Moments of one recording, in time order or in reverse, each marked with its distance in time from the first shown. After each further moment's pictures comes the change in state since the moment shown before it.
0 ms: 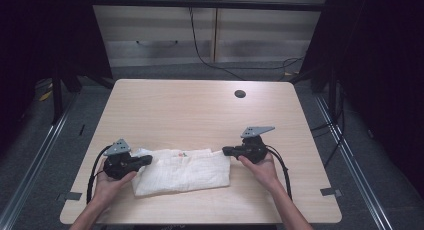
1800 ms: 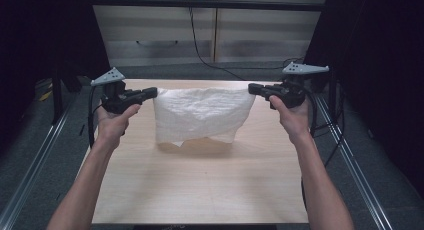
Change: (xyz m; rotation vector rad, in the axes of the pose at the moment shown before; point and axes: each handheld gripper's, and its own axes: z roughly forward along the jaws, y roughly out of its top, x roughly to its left) left arm 0.016 0.185 -0.027 -0.294 -0.010 -0.003; right arm -0.025 0.143 -0.125 -0.287 -0.115 -0.024
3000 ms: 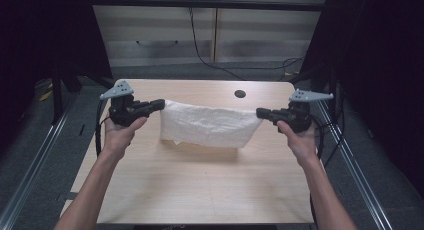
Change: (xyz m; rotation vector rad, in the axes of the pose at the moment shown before) left arm -0.024 -0.041 0.002 0.044 -0.057 0.022; right arm 0.002 -0.074 -0.020 0.054 0.008 0.035
